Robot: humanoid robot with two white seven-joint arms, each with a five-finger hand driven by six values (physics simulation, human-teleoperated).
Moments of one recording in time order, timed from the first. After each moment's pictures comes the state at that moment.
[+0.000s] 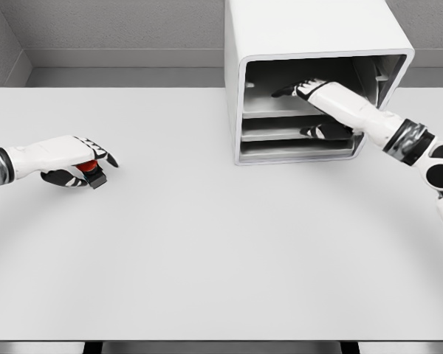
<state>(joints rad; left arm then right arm) -0.50 0.72 -0.39 -1.27 -0.50 -0.61 -0.61 -0.58 -0.55 0.44 -1.27 0.34 -0.61 0.29</state>
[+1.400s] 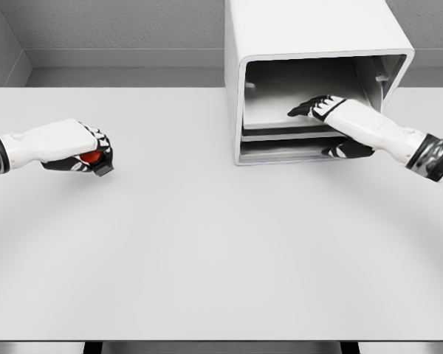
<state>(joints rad) -0.49 0.76 -0.37 -1.44 -0.48 -0.61 -0.61 -0.49 -0.69 0.44 -1.38 0.35 -0.61 0.28</state>
